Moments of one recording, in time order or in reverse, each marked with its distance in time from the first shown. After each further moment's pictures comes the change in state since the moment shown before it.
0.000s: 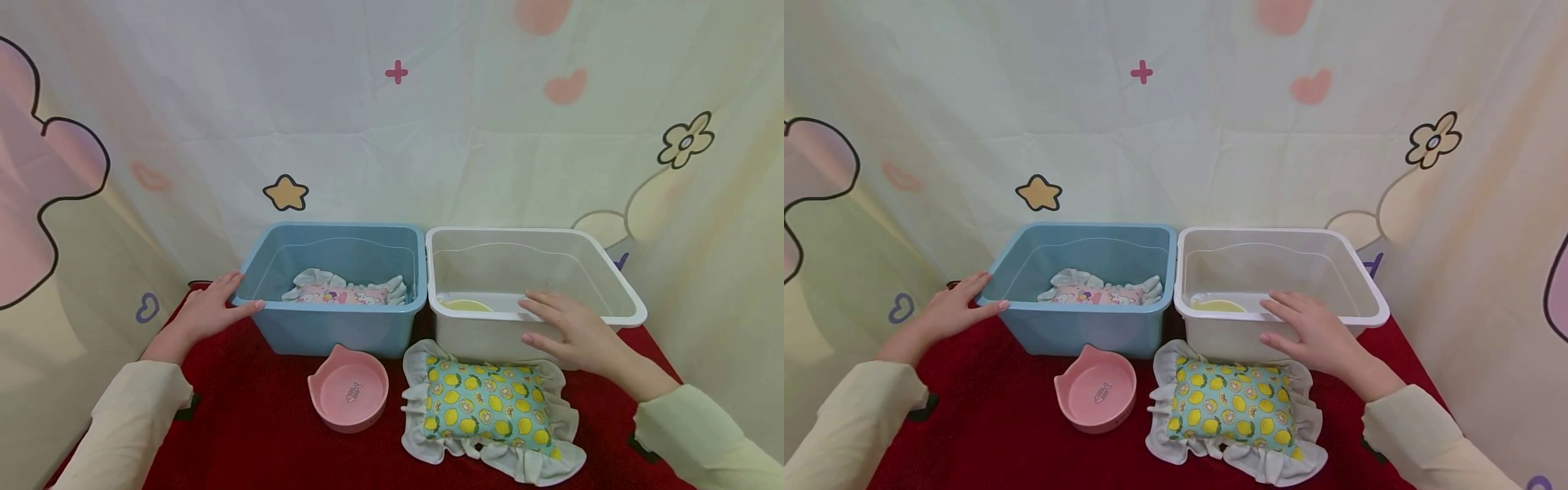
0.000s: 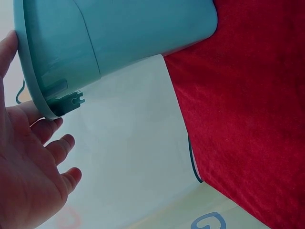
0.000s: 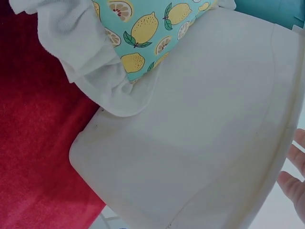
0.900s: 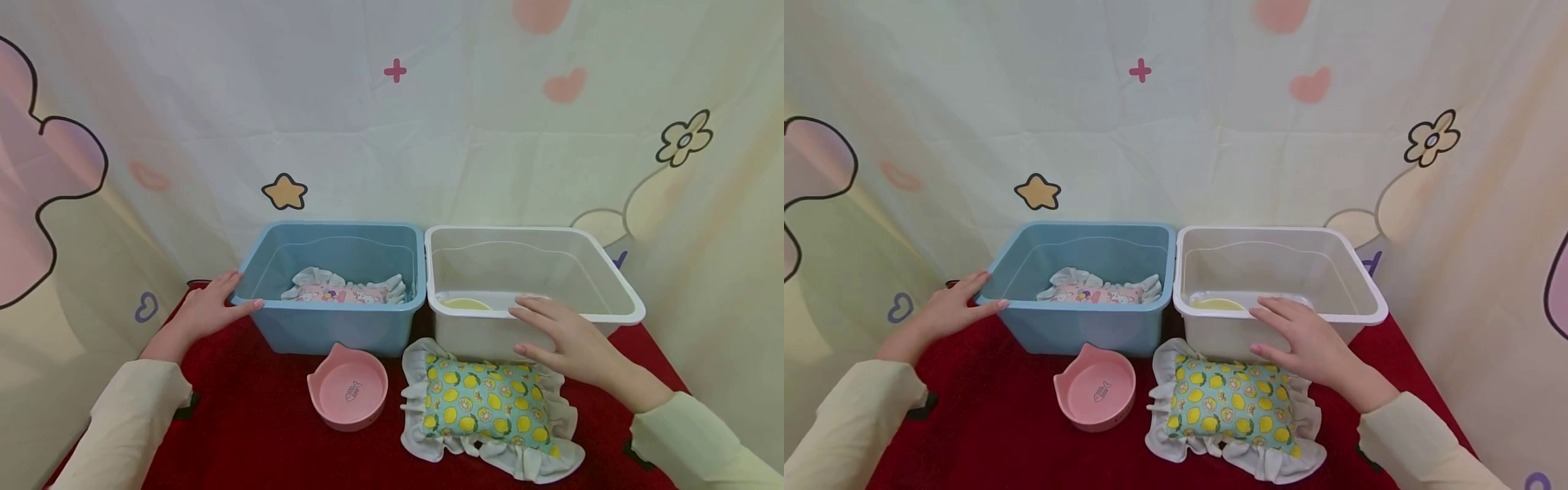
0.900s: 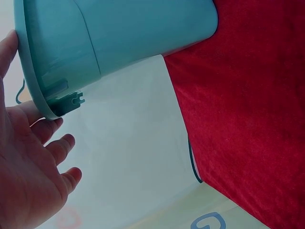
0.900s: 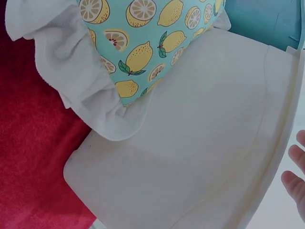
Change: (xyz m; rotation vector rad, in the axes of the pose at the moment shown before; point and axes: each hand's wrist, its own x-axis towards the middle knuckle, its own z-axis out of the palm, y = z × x) left_hand -0.001 0.000 -0.001 -0.010 -0.009 0.003; right_hand -0.004 -0.016 0.001 -0.006 0.034 -0.074
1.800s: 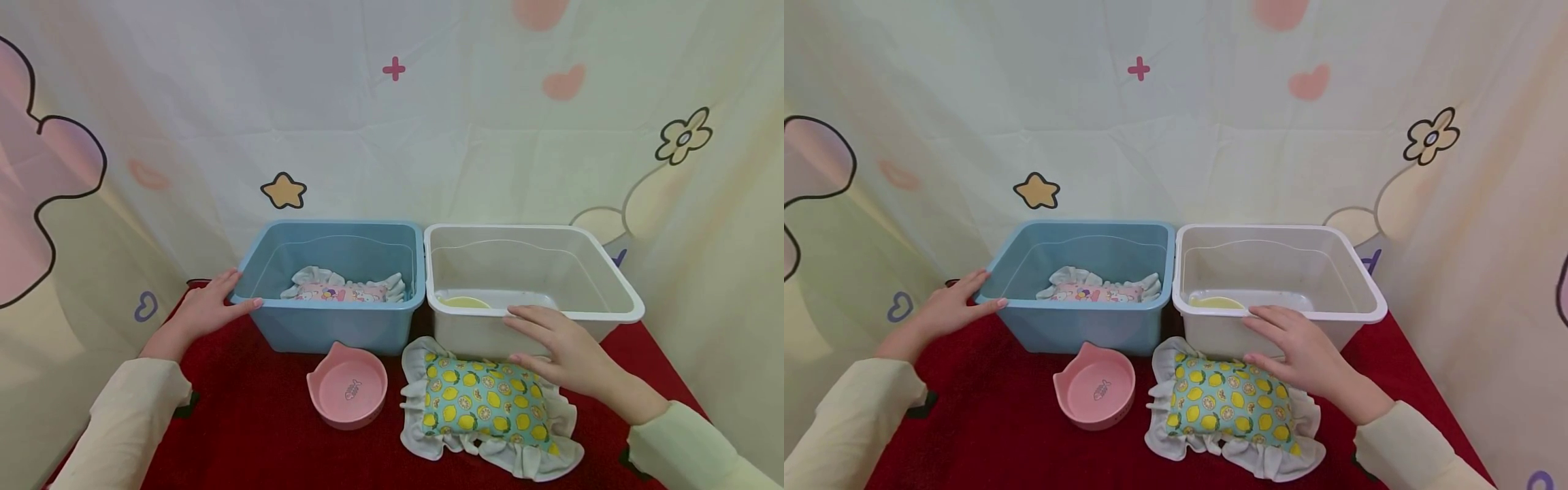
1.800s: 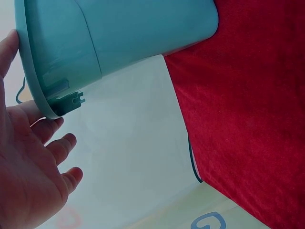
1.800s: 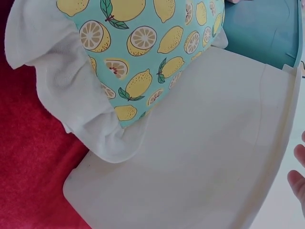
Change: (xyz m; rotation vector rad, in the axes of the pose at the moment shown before) left_hand 0.001 -0.001 0.000 0.017 -0.007 -0.002; right_hand -0.004 -0.010 0.006 0.028 0.143 -0.140
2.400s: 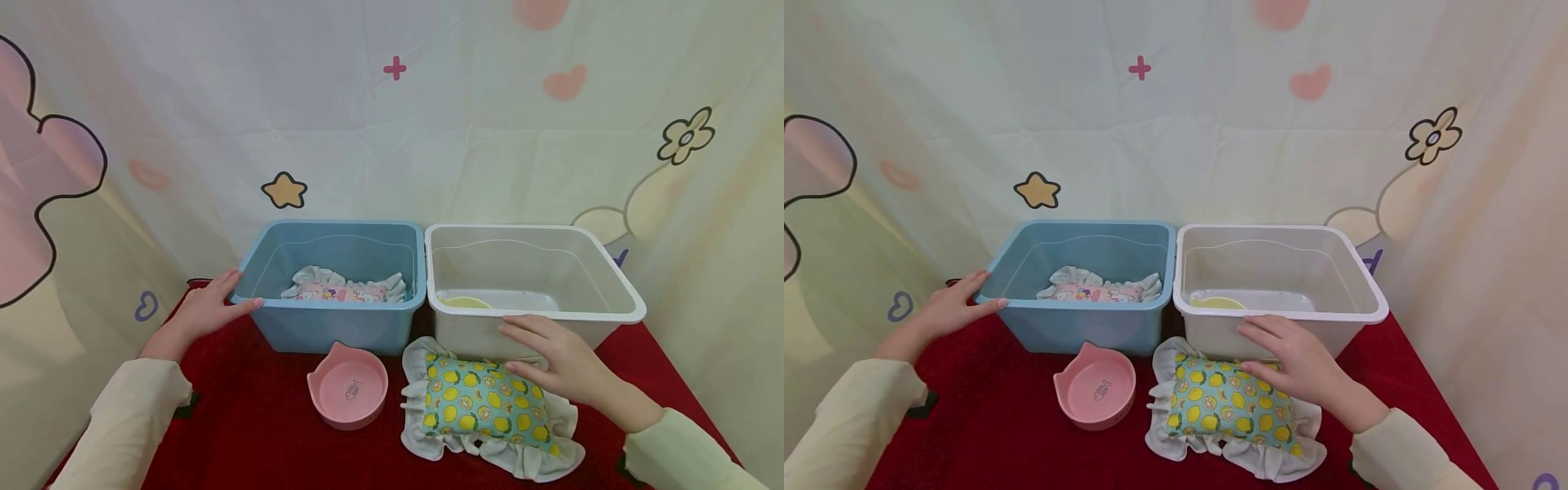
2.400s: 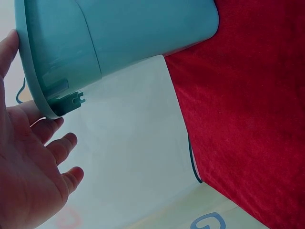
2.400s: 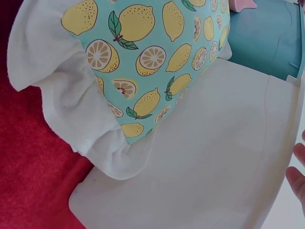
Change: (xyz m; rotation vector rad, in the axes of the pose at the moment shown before) left_hand -0.002 0.001 0.000 -0.012 -0.001 -0.010; right_hand -0.004 -0.005 0.010 -0.009 0.033 -0.021
